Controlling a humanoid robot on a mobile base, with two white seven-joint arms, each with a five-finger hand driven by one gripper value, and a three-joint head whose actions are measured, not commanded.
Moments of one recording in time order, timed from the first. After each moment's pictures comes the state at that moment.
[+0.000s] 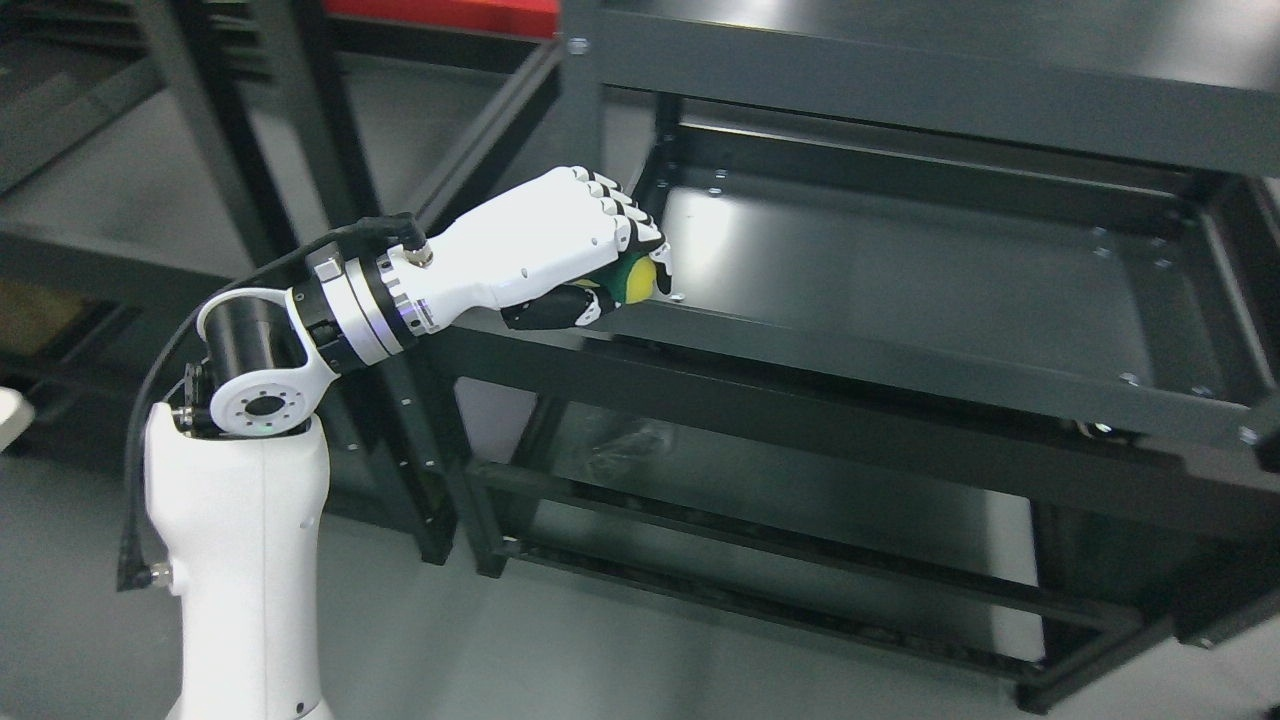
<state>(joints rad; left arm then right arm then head) -0.76 0.00 0.08 -1.63 -0.63 -0.79 -0.95 -0.08 0.00 -0.21 0.00 -0.12 0.00 -0.08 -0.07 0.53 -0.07</state>
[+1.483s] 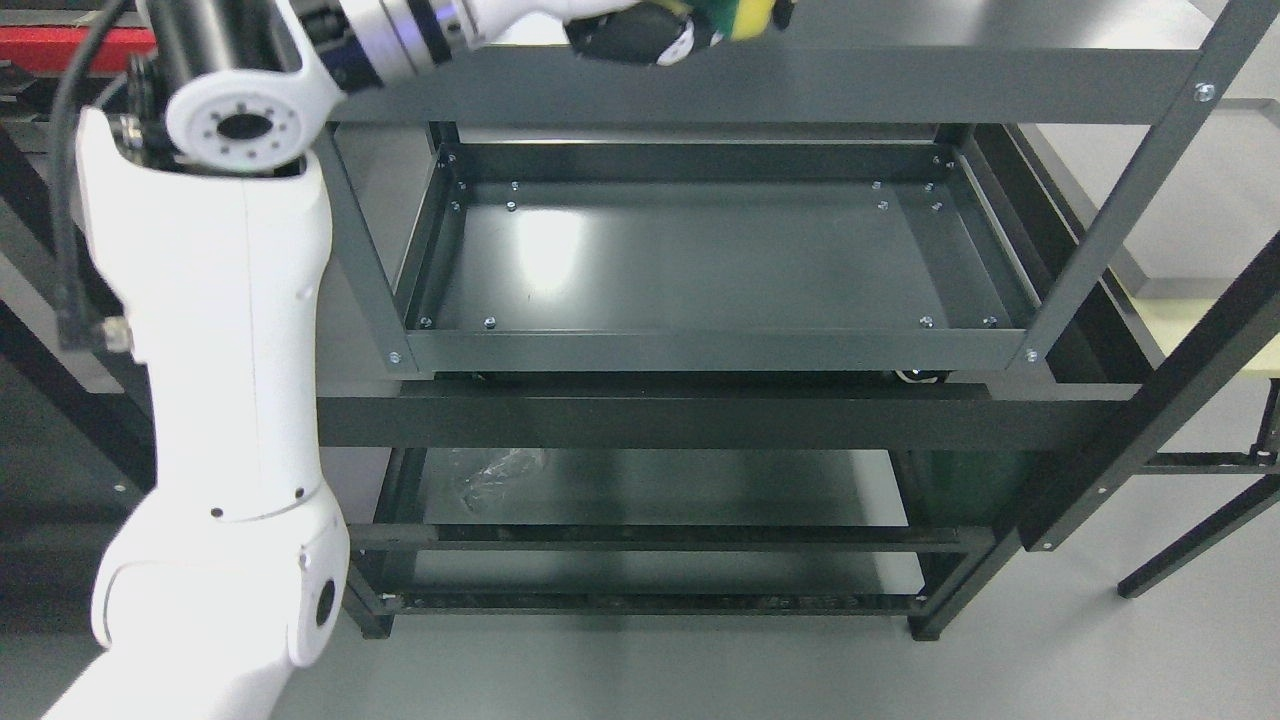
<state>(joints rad) -1.32 0.00 -0.10 -1.50 -0.68 -0.70 -0.91 -0.08 0.00 -0.21 0.00 -0.12 0.00 -0.07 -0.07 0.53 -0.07</state>
